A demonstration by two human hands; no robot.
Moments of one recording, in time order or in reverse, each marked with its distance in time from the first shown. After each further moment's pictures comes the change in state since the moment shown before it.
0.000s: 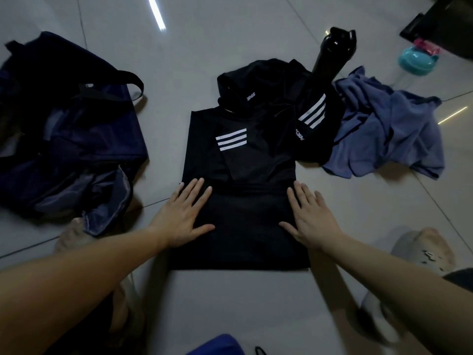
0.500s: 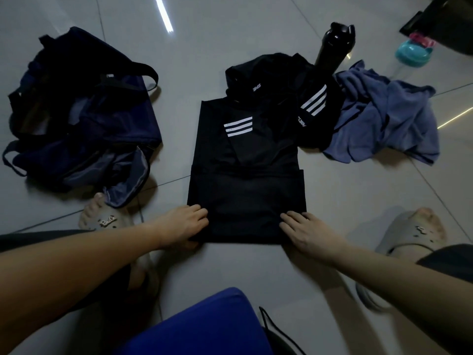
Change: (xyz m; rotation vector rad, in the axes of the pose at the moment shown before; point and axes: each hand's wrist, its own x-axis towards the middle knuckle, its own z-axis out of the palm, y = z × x) left_hand -0.066 0.018 -0.014 0.191 -0.167 0.436; right_hand -0.070 -0.024 0.031 -0.249 0.167 -0.486
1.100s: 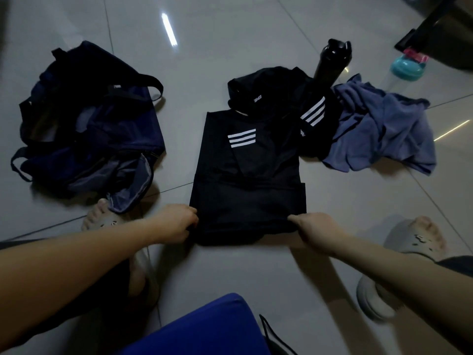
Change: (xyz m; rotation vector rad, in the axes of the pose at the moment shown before) left_hand -0.001 -0.015 -0.024 -0.254 -0.198 -0.325; right_hand 0.014 0.020 -0.050 0.339 -0.164 0.307
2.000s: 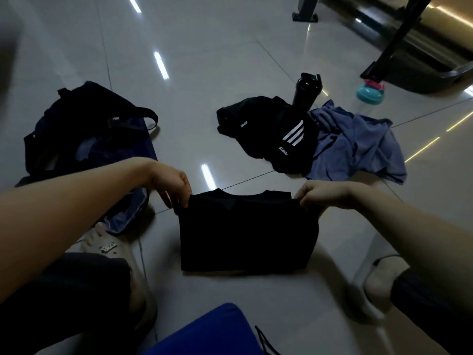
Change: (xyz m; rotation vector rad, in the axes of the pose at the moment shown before) left_hand 0.003 -0.040 -0.152 -0.801 -0.399 -0.146; right_hand 0.006 0.059 -0.115 0.920 -0.311 0.171
